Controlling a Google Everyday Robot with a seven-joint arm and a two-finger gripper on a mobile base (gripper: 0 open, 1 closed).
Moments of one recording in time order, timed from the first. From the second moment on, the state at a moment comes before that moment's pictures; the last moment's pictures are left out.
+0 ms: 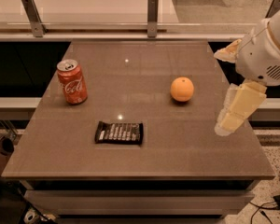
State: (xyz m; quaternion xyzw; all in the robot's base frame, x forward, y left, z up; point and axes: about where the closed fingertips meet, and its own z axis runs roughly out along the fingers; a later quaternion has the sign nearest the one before) arm 0.448 -0.164 0.956 -0.62 0.75 0.03 0.24
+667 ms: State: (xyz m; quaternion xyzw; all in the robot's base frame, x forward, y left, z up) arm 0.460 -0.115 0.912 -0.63 0.71 0.11 0.28
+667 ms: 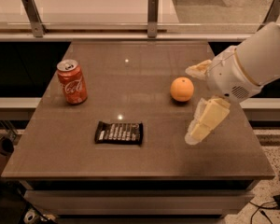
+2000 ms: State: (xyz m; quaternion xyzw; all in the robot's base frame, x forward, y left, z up) arm 0.464 -0.044 0.869 -0.59 0.67 0.26 0.37
